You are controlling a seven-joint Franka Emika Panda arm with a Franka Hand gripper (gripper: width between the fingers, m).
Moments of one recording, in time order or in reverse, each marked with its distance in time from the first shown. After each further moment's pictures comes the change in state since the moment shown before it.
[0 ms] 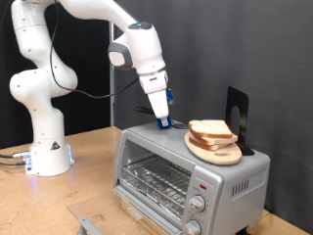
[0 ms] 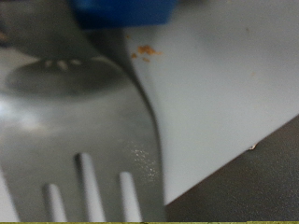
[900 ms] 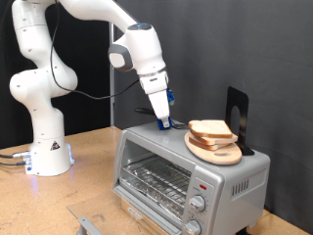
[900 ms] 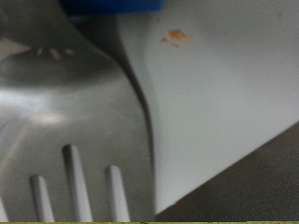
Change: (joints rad) arm 0.000 0.008 -0.002 0.000 0.001 0.030 -0.012
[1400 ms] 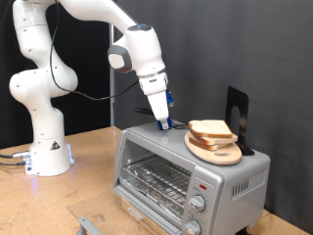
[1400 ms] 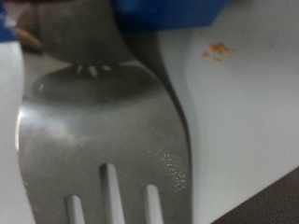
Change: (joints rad) arm -0.015 0.016 0.000 0.000 -0.025 0.019 0.010
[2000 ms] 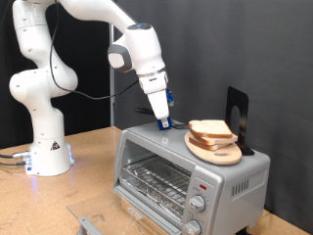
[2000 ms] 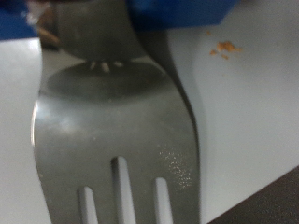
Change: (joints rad) arm -0.003 -0.004 0.000 0.000 -0.017 0.009 0.003
